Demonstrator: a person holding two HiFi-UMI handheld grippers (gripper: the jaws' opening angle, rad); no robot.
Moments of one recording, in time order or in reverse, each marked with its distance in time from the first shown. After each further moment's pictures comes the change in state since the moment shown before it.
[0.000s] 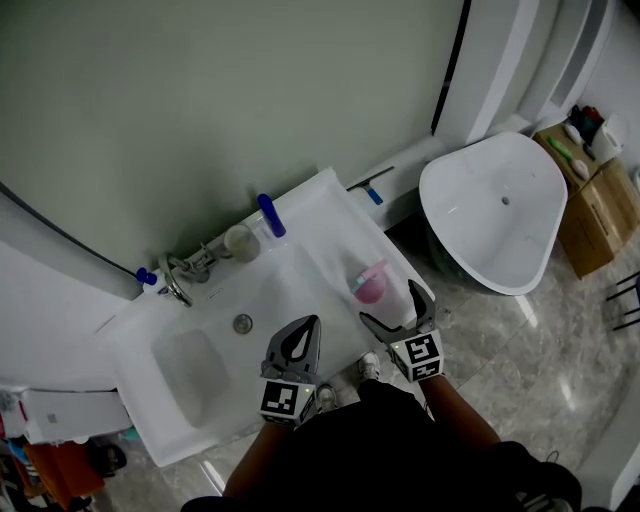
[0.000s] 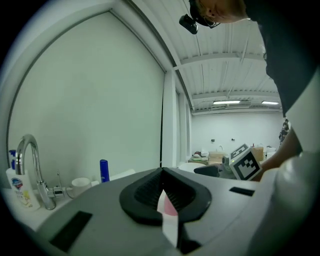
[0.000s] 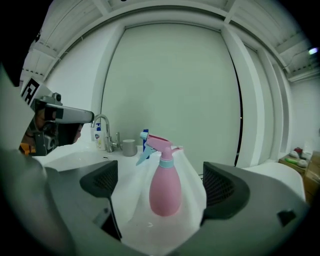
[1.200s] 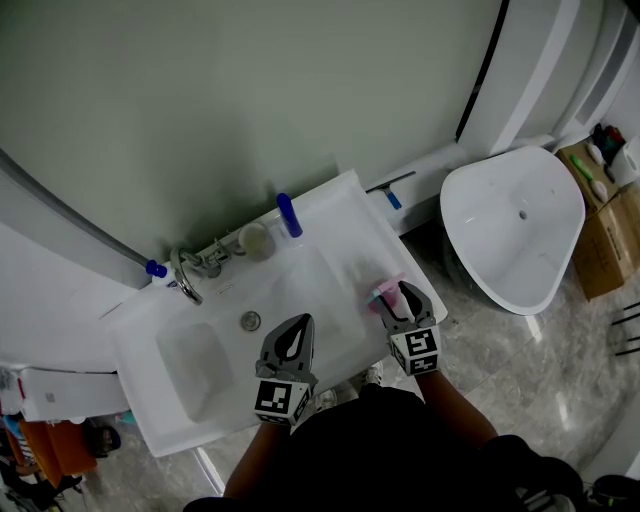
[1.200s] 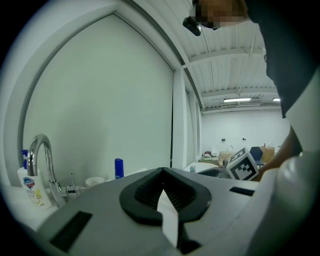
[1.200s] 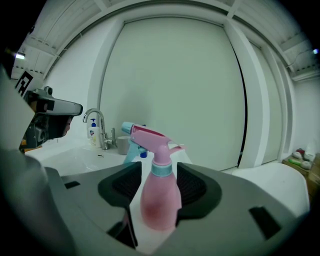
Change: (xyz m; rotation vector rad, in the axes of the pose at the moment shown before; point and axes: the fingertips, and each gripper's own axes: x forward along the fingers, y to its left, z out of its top) left arm -0.001 0.042 -0.002 -0.029 0.010 0.119; right arm 0.052 -0.011 -0.008 -0.016 0.029 0.015
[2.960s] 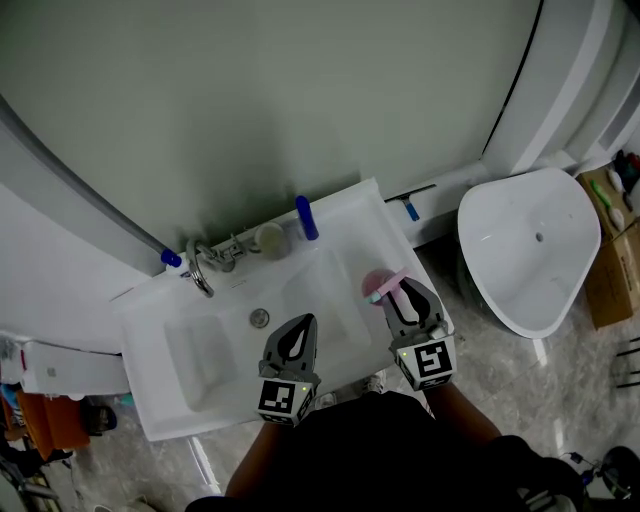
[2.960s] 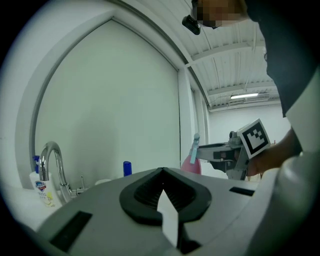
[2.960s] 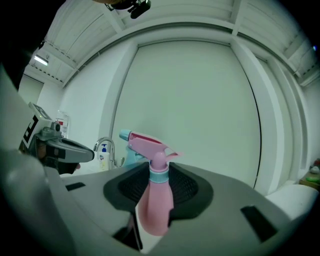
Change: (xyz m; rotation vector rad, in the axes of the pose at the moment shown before) left arm -0.001 0.009 0.009 0.007 -0.012 0.109; right arm -0.022 0.022 0.131 -0.058 -0.250 0.116
